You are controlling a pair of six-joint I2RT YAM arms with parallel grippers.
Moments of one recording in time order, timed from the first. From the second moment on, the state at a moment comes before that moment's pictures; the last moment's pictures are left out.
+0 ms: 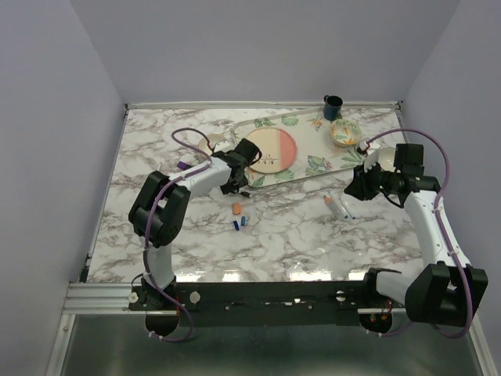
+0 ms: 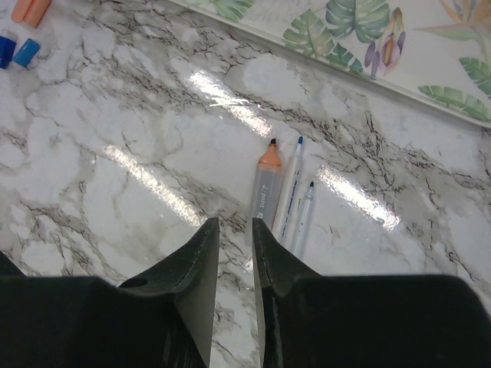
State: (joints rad) left arm -0.60 1.88 1.32 -0.63 -0.41 -1.00; right arm -0.13 1.16 0.94 -0.70 -0.68 -0.53
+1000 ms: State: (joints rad) left arm -0.60 1.94 1.33 -0.60 -0.38 -1.04; right arm -0.13 1.16 0.93 -0.70 -0.69 -0.53
